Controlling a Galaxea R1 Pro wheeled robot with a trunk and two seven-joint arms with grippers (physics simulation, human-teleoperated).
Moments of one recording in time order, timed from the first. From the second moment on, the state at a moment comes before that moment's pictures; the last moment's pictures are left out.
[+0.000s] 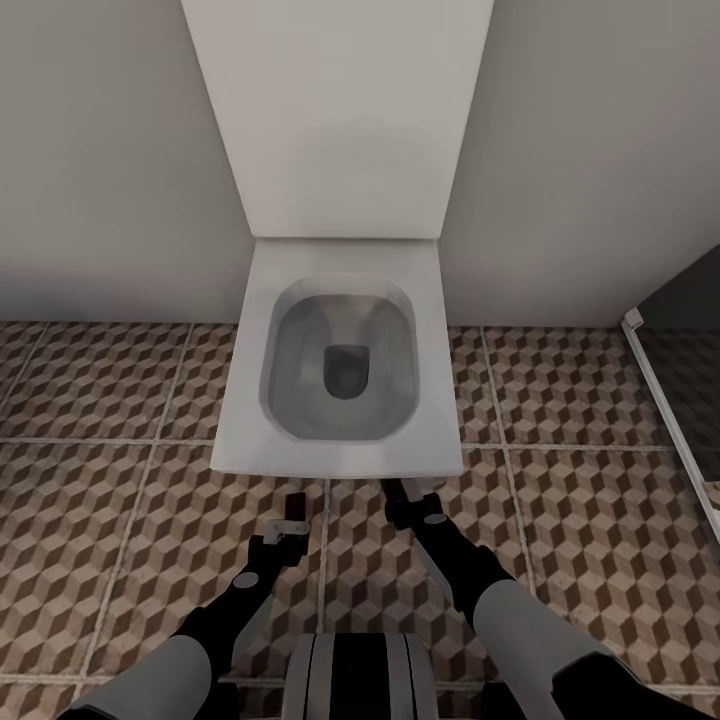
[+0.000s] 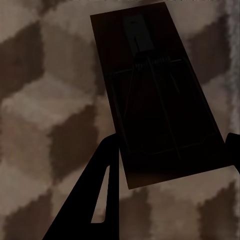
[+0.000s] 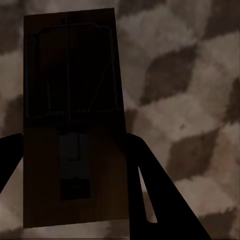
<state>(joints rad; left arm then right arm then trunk) -0.67 -0.07 -0.29 -0.36 0.16 -0.15 0.13 -0.79 0.15 0.30 -0.45 -0.02 0.19 -0.15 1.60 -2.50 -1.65</state>
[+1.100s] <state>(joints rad) -0.67 -0.07 -0.29 -0.35 0.16 -0.16 0.13 -0.80 0.15 0.30 -0.34 -0.03 0.12 -0.15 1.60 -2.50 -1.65</state>
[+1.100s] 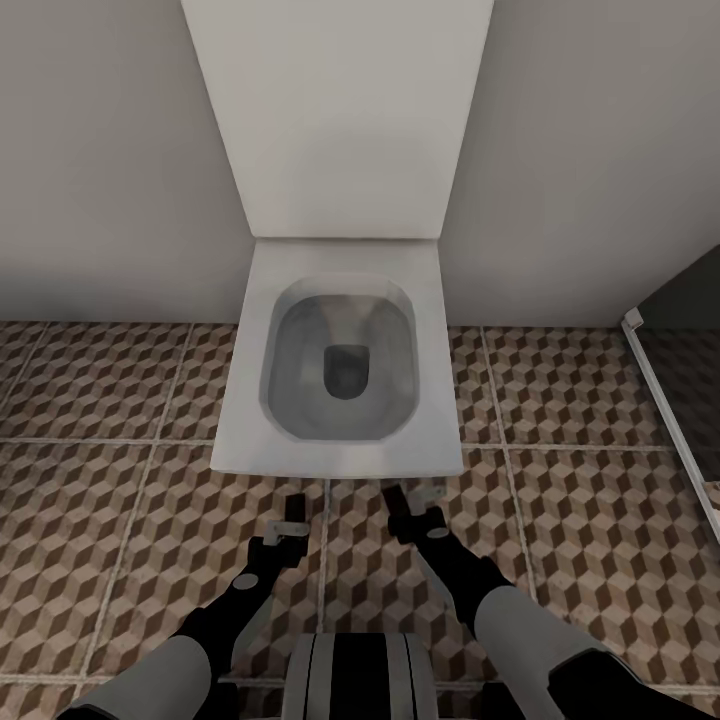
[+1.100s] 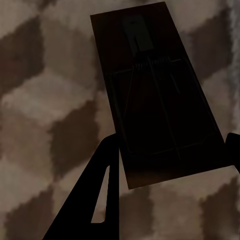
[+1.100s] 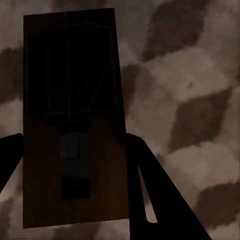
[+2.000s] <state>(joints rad) -0.67 -0.07 -0.29 -0.34 0.17 -0.16 0.13 -0.80 0.17 0.30 -0.32 -0.03 0.08 -0.13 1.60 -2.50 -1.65</state>
